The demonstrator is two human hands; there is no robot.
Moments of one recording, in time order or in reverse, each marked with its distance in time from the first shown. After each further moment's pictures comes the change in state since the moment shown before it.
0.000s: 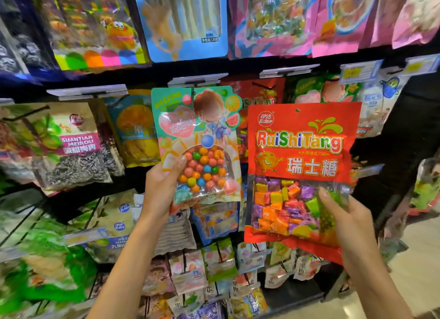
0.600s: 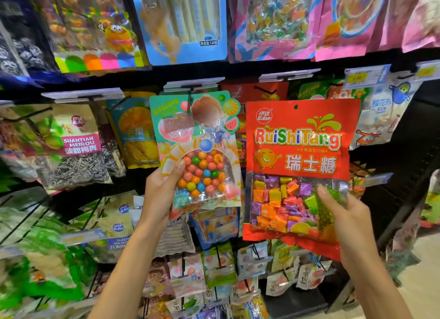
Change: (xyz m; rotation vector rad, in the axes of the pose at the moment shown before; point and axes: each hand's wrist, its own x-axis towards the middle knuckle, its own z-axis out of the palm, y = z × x) left_hand 0.002 -0.010 0.010 -0.085 0.024 -0.049; right_hand 0.028 -0.007 -0.001 0.024 -0.063 -0.026
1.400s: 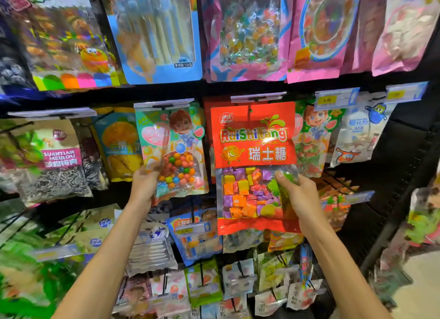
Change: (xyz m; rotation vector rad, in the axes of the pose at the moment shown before) left_hand 0.087 -0.026 0.015 0.078 0.222 -0.102; right_hand 0.089 -0.010 0.013 -0.036 -0.190 0.016
